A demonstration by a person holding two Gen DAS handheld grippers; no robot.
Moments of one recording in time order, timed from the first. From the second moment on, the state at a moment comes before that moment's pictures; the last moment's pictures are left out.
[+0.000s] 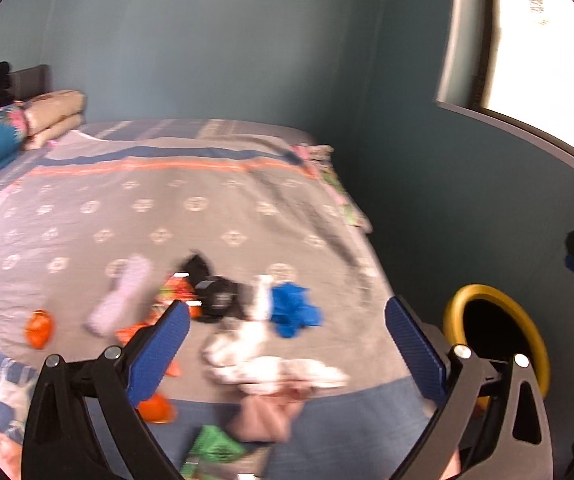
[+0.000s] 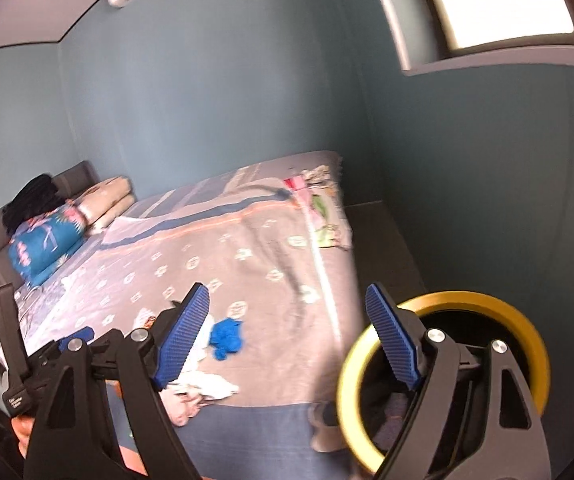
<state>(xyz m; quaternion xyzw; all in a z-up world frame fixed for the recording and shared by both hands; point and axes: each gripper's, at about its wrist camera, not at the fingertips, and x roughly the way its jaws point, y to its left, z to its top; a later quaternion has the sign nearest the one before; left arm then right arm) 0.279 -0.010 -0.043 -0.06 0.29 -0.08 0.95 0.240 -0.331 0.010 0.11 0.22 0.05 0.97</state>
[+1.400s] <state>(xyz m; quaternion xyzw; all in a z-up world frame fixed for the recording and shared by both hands) 0.347 0.250 -0.200 -0.12 0.41 0.19 0.88 0.363 -0.151 -0.169 -0.03 0.42 0.11 0.90</state>
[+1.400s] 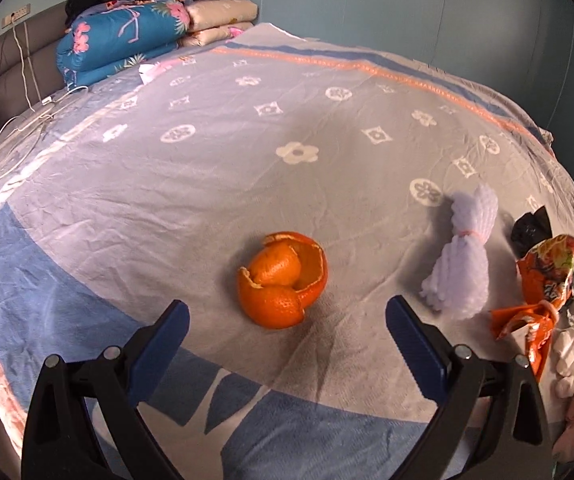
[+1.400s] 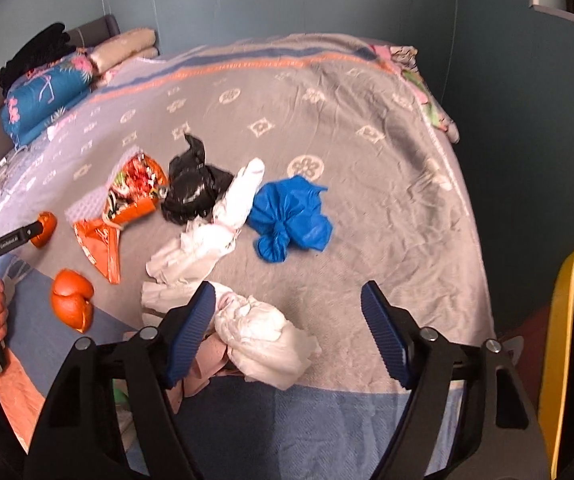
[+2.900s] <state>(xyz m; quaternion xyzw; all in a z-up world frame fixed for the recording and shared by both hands) 0.309 0.257 -0.156 -0.11 0.39 0.12 0.91 0.309 -0.157 -0.098 0.01 0.39 0.19 0.90</state>
